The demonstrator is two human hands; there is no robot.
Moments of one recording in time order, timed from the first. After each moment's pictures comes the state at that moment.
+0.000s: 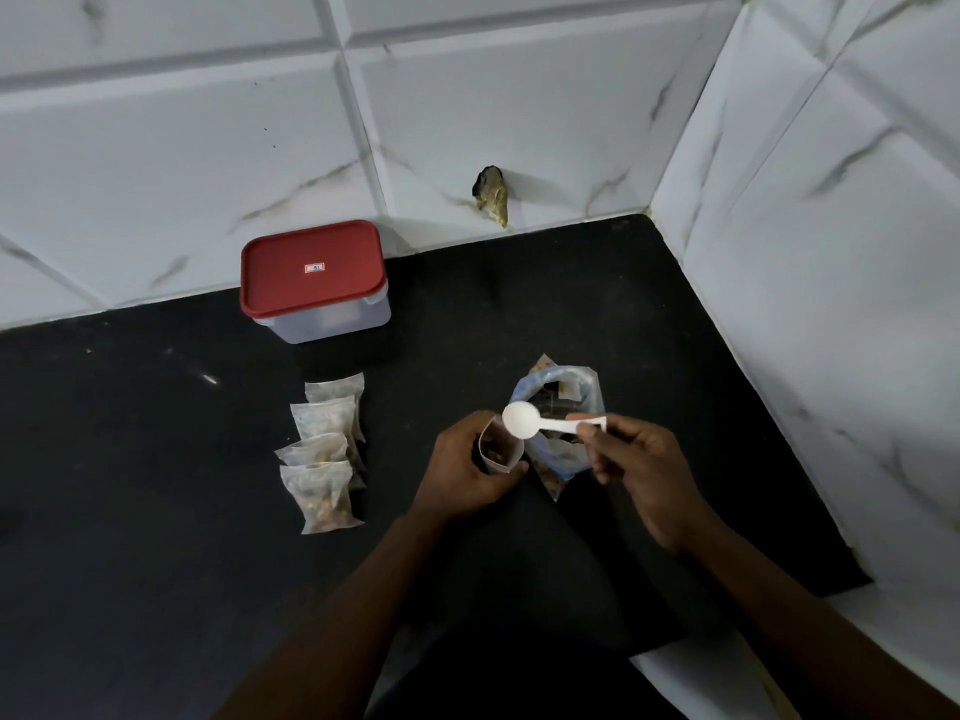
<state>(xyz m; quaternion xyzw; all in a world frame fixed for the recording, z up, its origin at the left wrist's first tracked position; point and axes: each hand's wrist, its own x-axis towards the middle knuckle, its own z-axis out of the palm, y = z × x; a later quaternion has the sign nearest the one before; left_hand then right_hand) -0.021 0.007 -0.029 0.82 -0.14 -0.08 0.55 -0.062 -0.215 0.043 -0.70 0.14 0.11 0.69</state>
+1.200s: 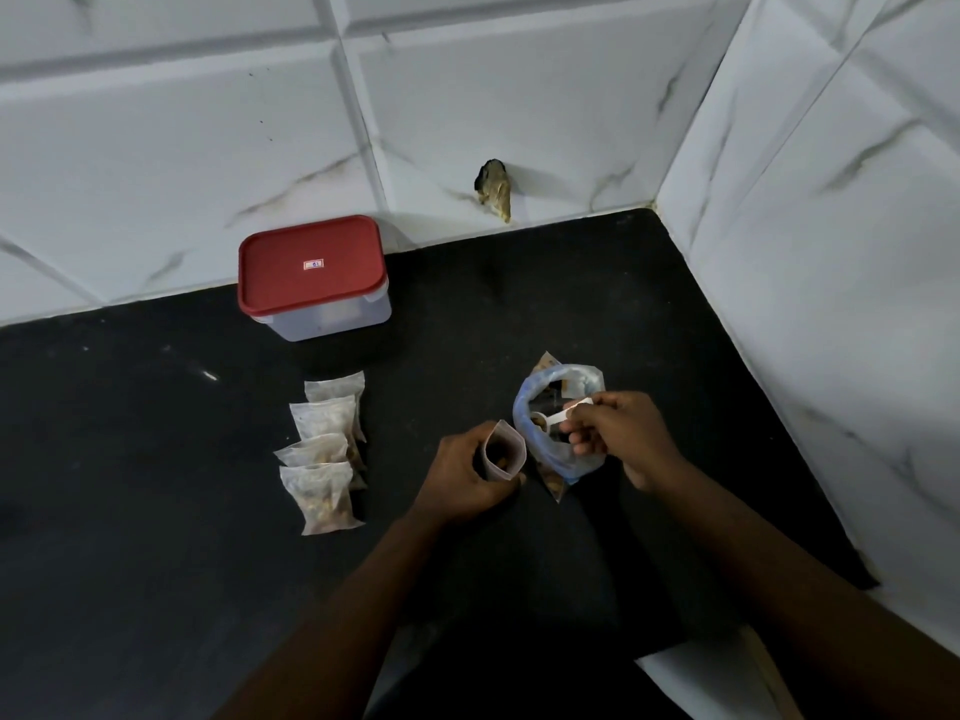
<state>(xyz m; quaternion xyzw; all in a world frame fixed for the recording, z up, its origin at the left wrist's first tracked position) -0.023 0.011 -0.029 0.82 -0.10 -0.19 0.53 -0.006 -0.213 0.022 -0.73 0.28 0.19 0.60</state>
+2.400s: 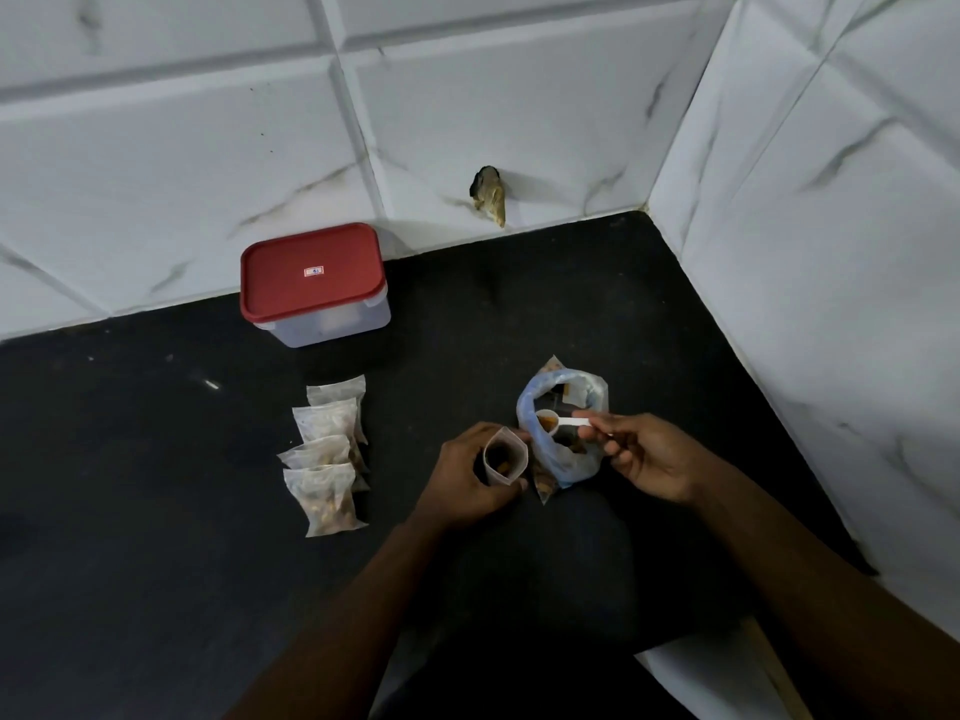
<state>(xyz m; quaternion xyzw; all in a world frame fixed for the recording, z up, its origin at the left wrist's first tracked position) -0.026 0.013 -0.032 0.81 -0.14 -0.17 0.55 -0.020 -0.249 0.014 -0.49 0.33 0.31 0.75</state>
